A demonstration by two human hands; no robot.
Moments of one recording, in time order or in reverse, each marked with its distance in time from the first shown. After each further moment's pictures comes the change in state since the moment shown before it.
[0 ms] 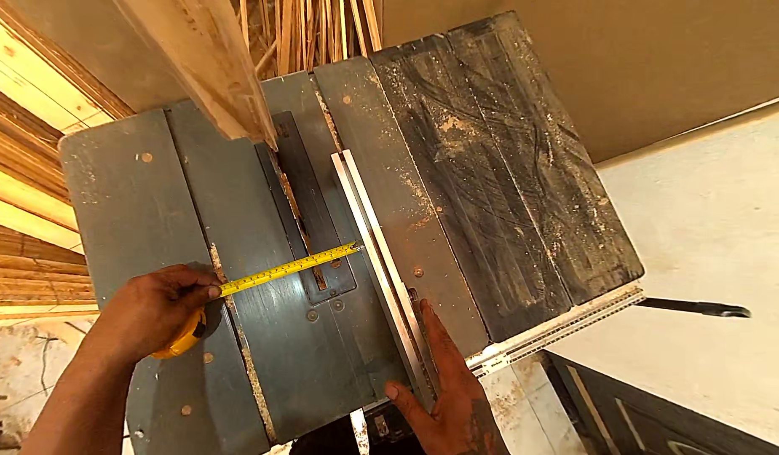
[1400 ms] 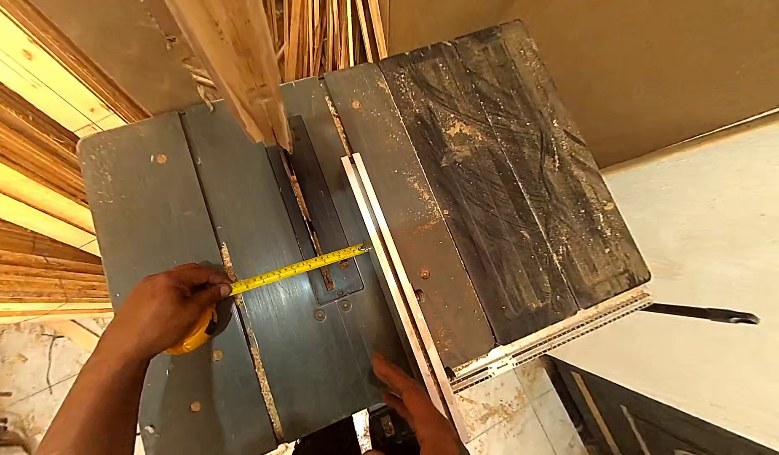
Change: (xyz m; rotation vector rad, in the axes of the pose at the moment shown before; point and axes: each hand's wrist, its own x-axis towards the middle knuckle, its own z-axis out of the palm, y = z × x) left_hand -0.001 0.002 -0.001 -0.014 -0.004 -0.009; right_hand -0.025 -0.053 0.002 0.593 -0.354 0.194
